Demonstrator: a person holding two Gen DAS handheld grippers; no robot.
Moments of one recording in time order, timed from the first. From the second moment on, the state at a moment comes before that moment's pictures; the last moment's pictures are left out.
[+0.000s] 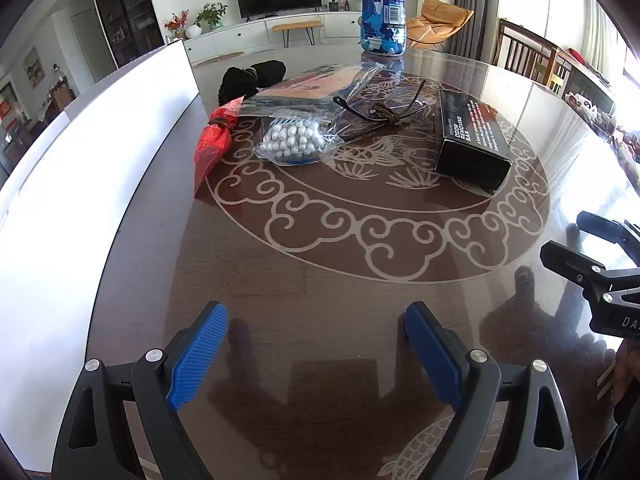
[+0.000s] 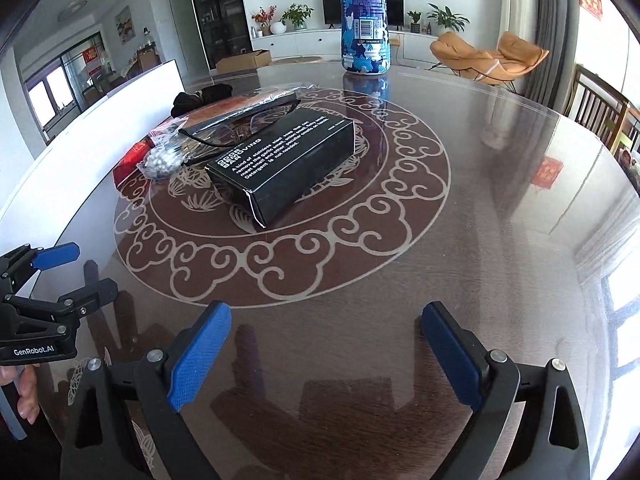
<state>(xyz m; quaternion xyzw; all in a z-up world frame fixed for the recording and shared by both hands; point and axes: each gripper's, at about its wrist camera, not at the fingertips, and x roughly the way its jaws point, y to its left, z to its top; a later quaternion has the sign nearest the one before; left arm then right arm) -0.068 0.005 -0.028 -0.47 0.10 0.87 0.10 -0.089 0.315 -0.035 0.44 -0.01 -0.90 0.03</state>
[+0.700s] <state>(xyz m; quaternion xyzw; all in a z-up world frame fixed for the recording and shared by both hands) -0.067 0.009 -0.026 -0.46 0.13 0.87 0.10 -0.090 0.306 -0.038 0.46 0.01 -0.89 0.02</state>
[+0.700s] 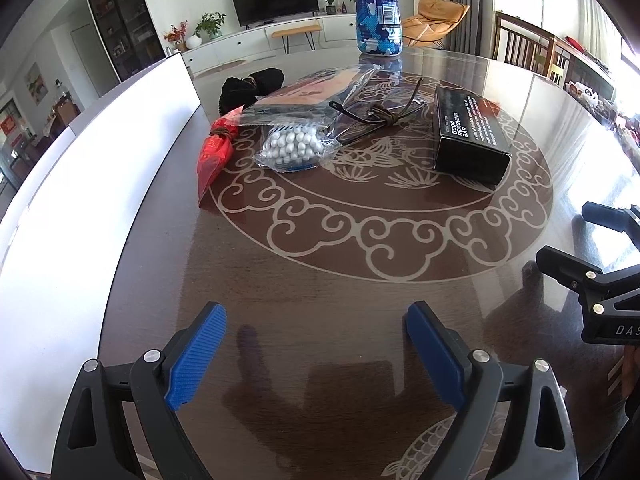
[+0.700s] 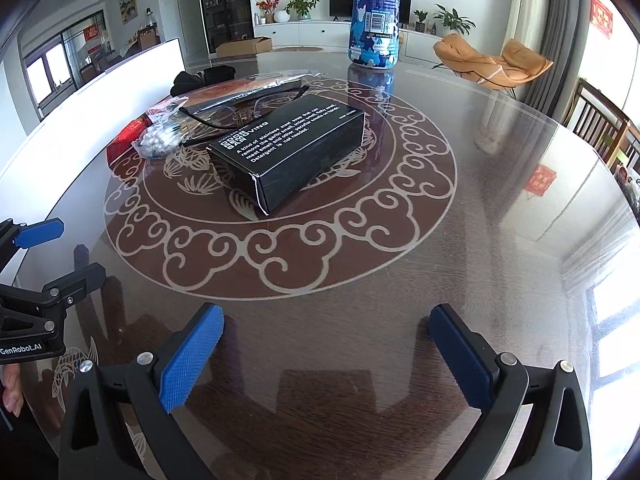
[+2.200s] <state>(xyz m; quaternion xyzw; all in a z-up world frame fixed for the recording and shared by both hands) -0.084 -0.014 -0.038 -0.46 0.06 0.88 0.10 -0.173 0.316 -0.025 0.44 0.00 -0.90 -0.05</state>
